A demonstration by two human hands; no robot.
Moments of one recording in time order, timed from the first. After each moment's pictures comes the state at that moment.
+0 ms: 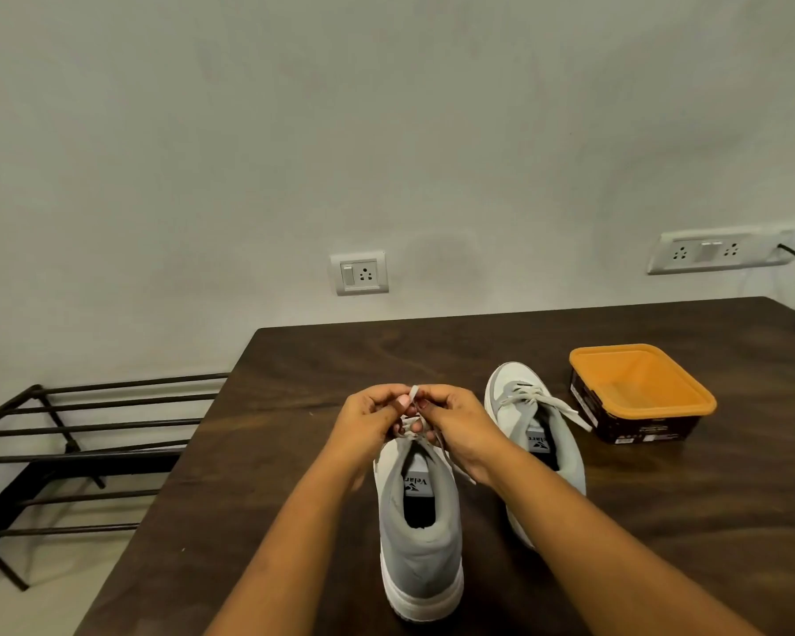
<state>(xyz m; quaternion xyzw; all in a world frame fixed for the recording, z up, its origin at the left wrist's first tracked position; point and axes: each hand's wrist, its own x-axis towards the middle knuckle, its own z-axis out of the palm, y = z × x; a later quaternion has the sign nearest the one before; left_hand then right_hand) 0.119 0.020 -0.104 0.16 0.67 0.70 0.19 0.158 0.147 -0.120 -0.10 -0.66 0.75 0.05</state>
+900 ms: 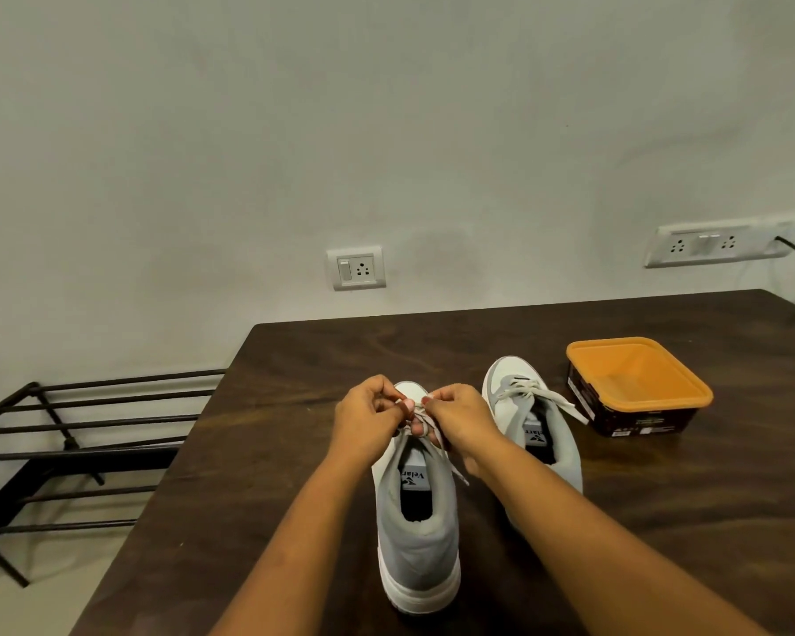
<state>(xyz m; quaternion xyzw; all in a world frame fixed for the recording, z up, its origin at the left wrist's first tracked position) 0.113 0.027 -0.116 0.16 0.79 0.59 0.07 0.154 0.152 -0.125 -0.24 -0.72 0.64 0.07</state>
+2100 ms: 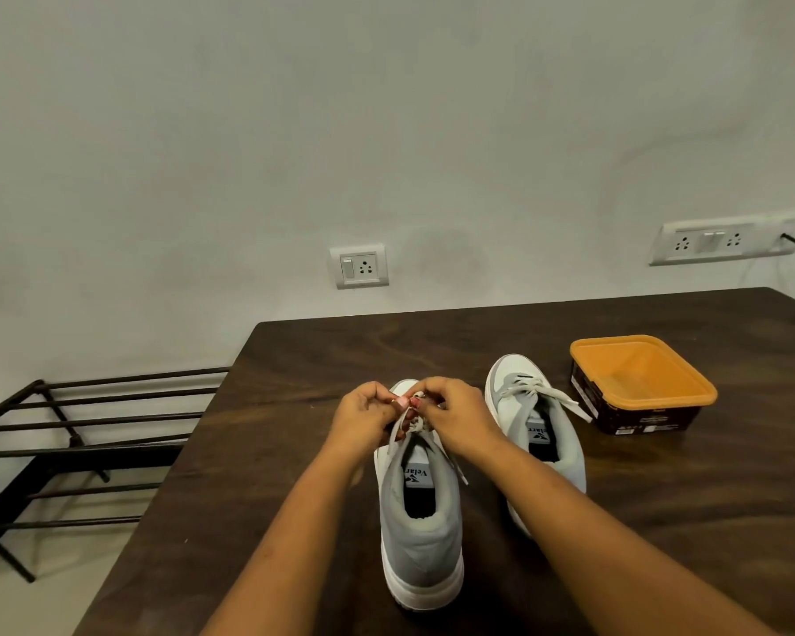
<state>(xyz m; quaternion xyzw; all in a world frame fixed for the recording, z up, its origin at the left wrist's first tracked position) 0.114 0.022 -0.116 0.11 0.69 0.69 0.18 0.159 0.152 -0.120 -0.08 -0.86 0.48 0.13</state>
